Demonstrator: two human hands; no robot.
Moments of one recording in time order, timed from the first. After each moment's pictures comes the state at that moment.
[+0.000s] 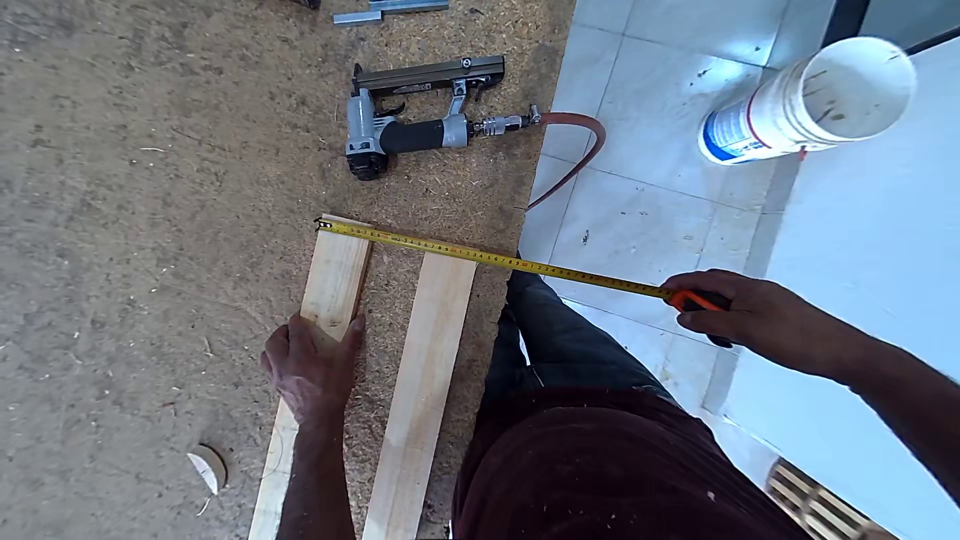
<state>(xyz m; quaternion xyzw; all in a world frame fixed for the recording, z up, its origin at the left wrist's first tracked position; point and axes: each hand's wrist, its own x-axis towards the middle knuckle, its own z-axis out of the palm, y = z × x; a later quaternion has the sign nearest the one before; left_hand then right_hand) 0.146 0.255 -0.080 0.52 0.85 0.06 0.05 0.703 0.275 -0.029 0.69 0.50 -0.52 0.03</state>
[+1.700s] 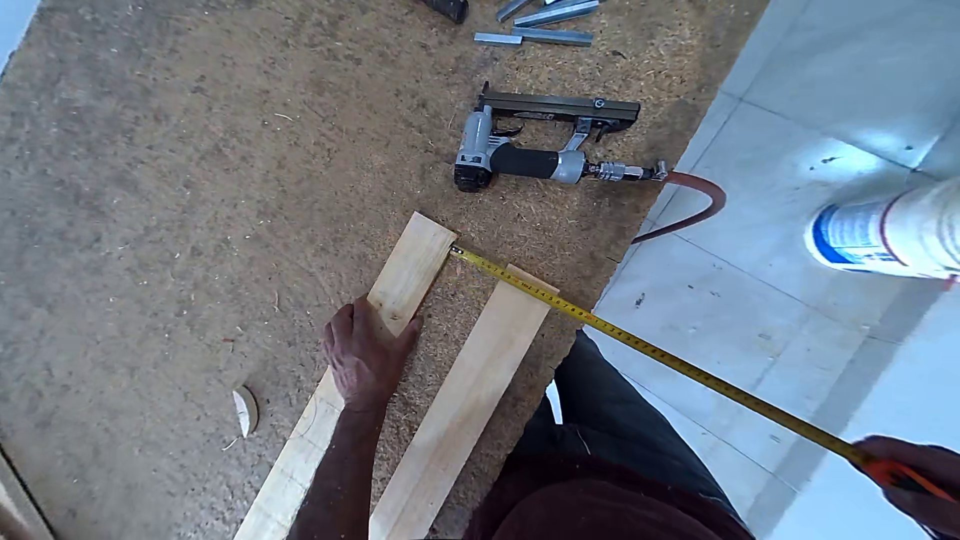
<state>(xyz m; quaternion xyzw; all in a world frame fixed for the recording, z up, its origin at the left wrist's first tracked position) 0.151 0.254 -0.083 0.51 0.86 0.05 0.02 0.760 0.258 -0.004 0.67 0.45 -0.59 0.05</state>
